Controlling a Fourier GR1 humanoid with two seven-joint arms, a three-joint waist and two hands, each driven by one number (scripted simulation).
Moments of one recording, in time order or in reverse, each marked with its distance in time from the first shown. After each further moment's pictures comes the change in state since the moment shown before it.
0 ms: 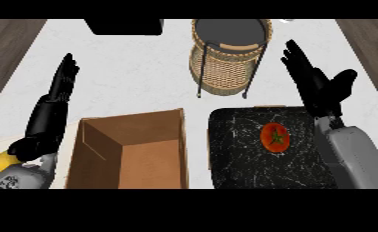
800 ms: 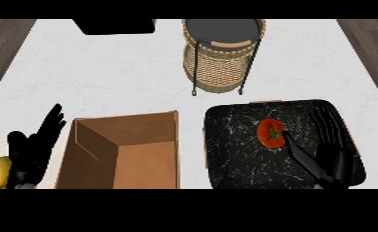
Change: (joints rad) left arm 0.208 0.038 0.071 0.192 0.178 -0.114 0.205; right arm 0.450 0.268 -0.212 -0.006 -0.038 -0.161 -0.650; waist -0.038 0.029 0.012
